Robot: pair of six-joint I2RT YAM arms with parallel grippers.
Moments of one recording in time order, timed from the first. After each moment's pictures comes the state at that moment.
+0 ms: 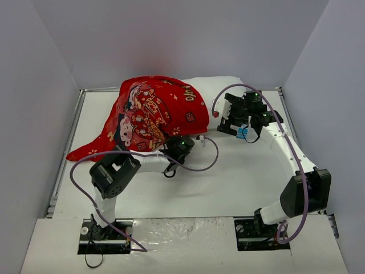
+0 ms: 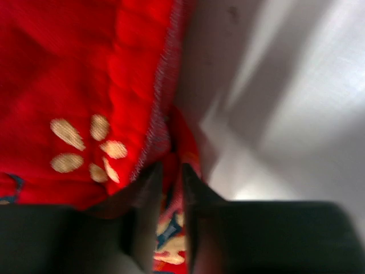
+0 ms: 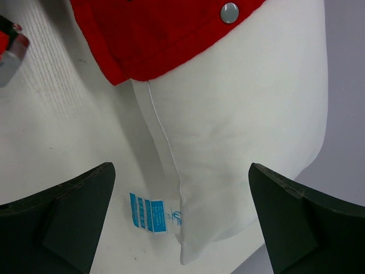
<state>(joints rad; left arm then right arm) -0.86 1.88 1.03 0.21 -0.60 0.75 0.22 1.47 1.27 -0.52 -0.42 -1.11</state>
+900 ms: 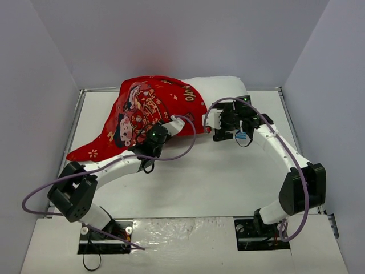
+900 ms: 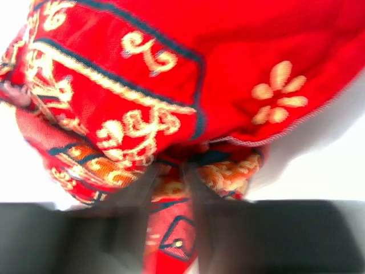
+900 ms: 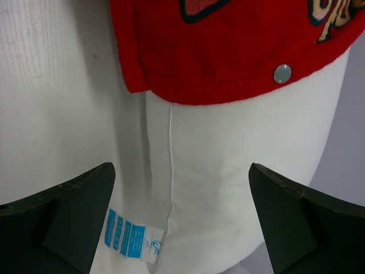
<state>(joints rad) -0.71 1.50 0.89 0.19 -0.50 0.47 0.27 1.48 1.20 -0.51 -0.43 -1.38</state>
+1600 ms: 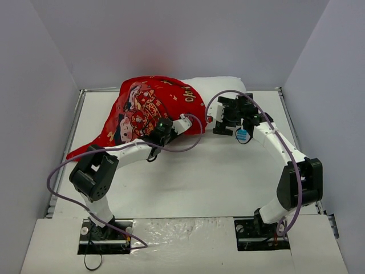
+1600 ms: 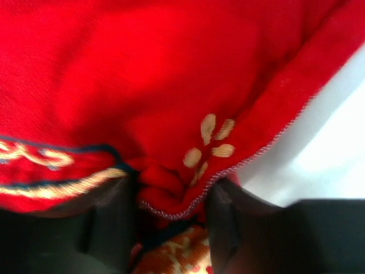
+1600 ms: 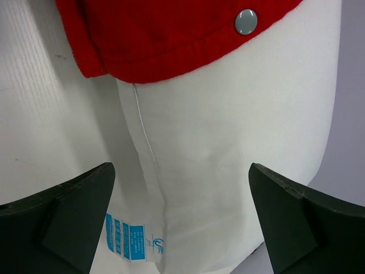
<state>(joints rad) -0.63 1.74 1.05 0.15 -0.23 0.55 0.25 1.54 1.20 -0.37 -0.38 -1.19</state>
